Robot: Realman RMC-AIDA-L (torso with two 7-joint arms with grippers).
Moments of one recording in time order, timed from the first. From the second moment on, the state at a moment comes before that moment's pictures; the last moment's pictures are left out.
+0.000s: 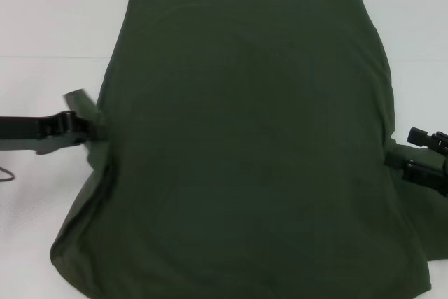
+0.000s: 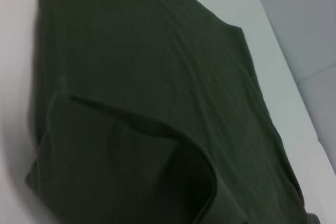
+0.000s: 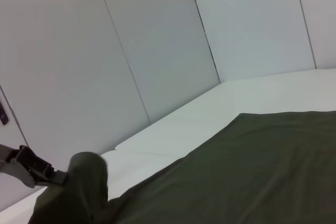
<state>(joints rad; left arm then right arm) -0.64 -2.03 0.36 0.84 2.43 1.56 -2.39 0.36 2.09 -0.46 -0.69 -1.91 -1.59 1.38</state>
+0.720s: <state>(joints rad) -0.62 -2.04 0.45 0.64 2.29 1.49 -2.38 0.36 2.09 -0.47 -0.69 -1.91 -1.58 1.38</state>
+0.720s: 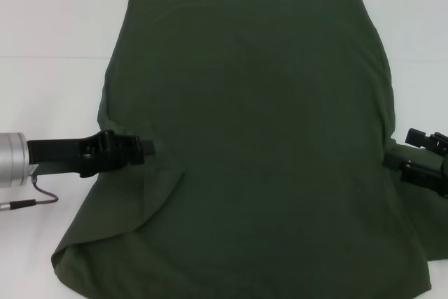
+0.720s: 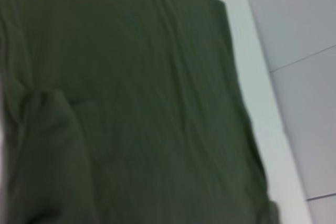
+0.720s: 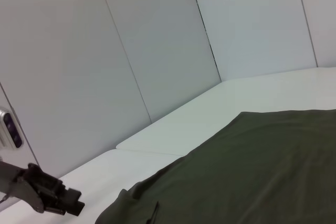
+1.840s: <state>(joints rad) -0.60 -2.08 0.48 0.57 2.33 1.28 -2.23 0.36 2.09 -0.47 -0.69 -1.91 -1.57 1.38</state>
